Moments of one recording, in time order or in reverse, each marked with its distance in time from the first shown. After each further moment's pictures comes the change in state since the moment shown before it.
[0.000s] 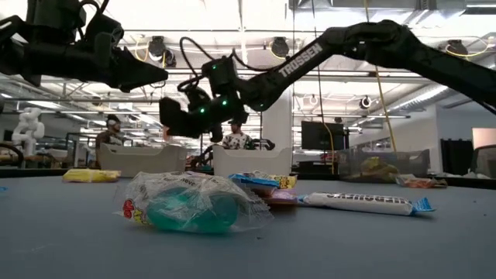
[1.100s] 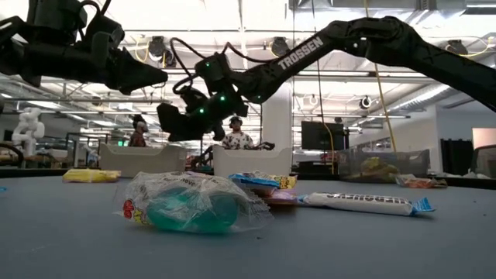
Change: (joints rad) left arm 0.000 0.001 0.000 -0.018 0.027 -0.026; right arm 0.024 -0.018 0.035 -0.186 0.044 -0.083
